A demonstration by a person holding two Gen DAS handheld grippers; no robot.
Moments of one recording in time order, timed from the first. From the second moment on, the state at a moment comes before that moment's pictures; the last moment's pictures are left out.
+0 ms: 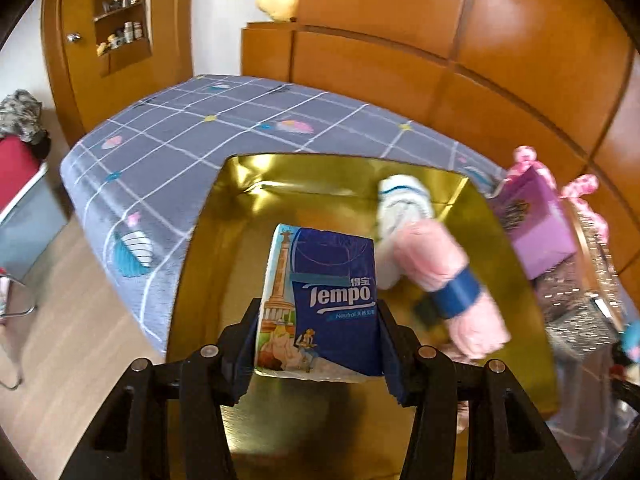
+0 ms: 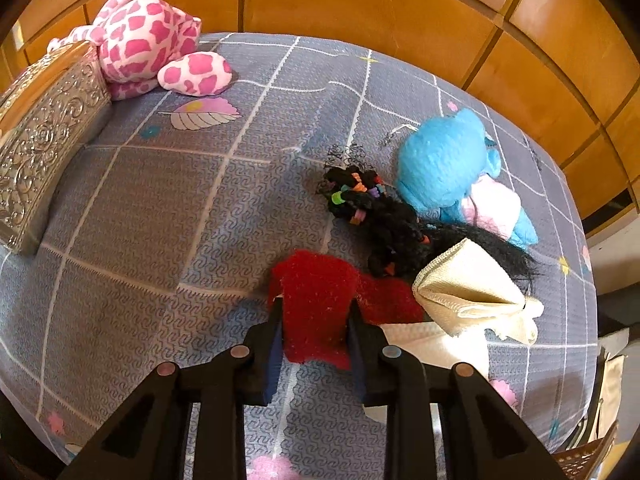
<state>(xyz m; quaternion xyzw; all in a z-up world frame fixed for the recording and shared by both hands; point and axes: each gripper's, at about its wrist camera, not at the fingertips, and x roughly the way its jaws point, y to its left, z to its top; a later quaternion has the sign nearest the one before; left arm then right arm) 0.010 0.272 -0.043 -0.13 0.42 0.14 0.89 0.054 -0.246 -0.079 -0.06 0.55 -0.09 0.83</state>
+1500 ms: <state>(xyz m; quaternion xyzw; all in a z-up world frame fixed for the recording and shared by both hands) -0.001 0.224 -0.018 -0.04 0.37 0.16 0.91 0.011 0.006 -0.022 -0.03 0.47 0.30 0.83</state>
